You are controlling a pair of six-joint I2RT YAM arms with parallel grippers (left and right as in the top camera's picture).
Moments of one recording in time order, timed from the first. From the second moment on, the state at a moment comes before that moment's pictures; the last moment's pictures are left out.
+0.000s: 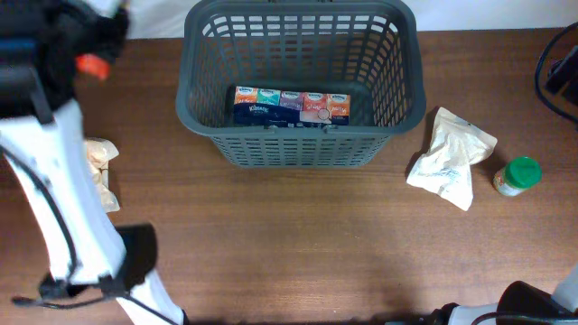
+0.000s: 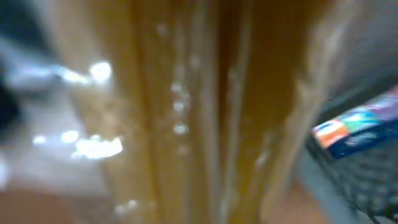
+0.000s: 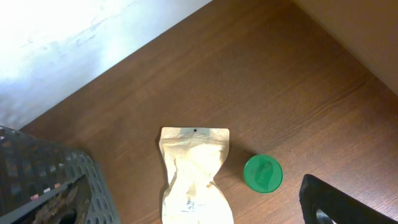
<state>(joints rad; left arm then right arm) 0.03 1.97 2.86 -1.43 0.08 0.71 -0.47 1.59 2.03 -1.26 -0.08 0.19</state>
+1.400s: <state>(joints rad) -0.45 2.45 2.71 -1.63 -0.02 0.88 -0.47 1.59 2.03 -1.26 -0.07 0.19</state>
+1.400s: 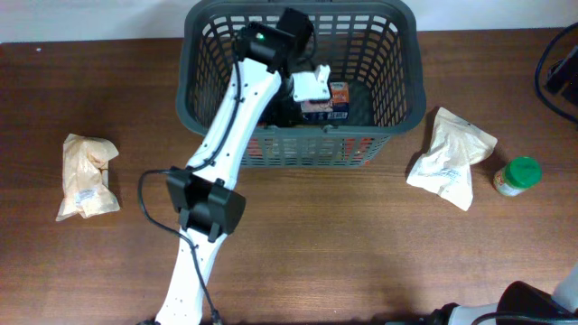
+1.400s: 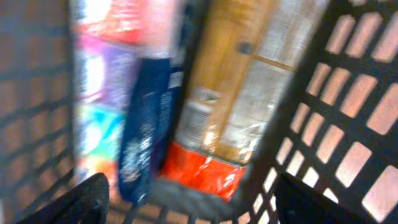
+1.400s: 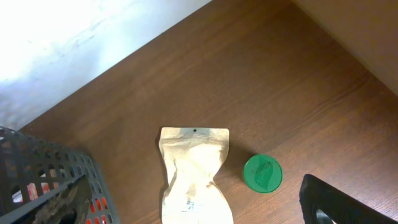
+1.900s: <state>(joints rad) 0.00 1.86 2.75 -1.56 -0.07 0.41 -0.47 1.59 2.03 -1.26 -0.07 0.19</state>
